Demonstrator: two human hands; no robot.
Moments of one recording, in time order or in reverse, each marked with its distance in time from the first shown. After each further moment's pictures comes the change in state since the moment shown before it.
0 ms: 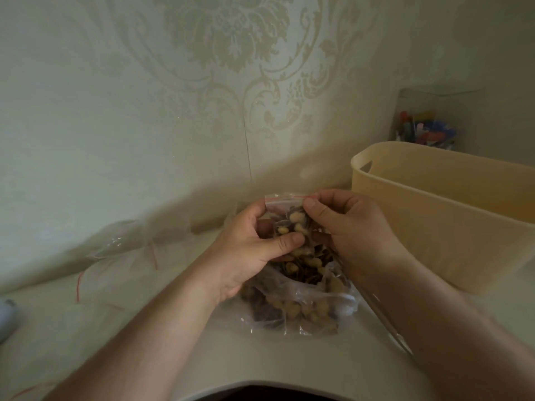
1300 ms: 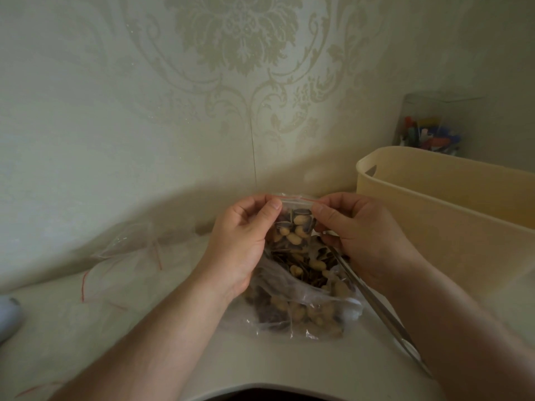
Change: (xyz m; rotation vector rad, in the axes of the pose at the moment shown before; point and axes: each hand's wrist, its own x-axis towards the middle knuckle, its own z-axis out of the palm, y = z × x) left_hand 0.008 -0.003 -0.001 -0.081 0.349 0.122; right_hand -0.006 -0.011 -0.002 -0.083 0.004 0.018
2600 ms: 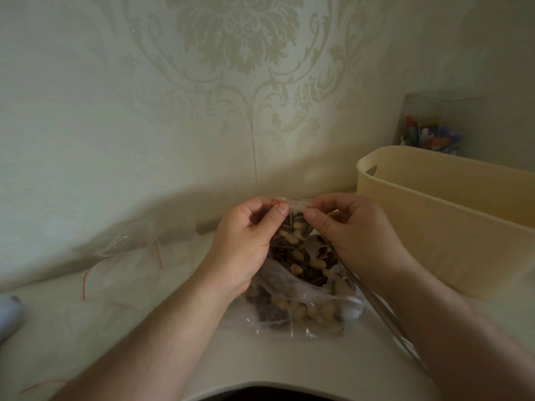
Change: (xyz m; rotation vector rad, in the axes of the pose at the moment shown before) left_hand -0.005 0.000 0.001 0.045 -0.083 0.051; right_hand -0.001 0.009 0.000 -0.211 0.006 -0.180
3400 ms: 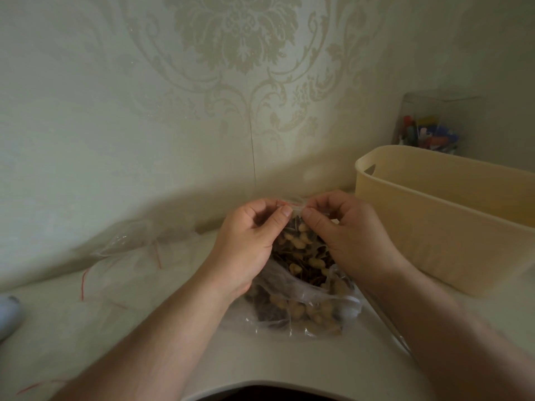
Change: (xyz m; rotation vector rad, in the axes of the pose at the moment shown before) left_hand -0.002 0.001 0.003 0.037 -0.067 -0.007; right_hand 0.005 0.009 0.003 -0.075 0.000 -0.084
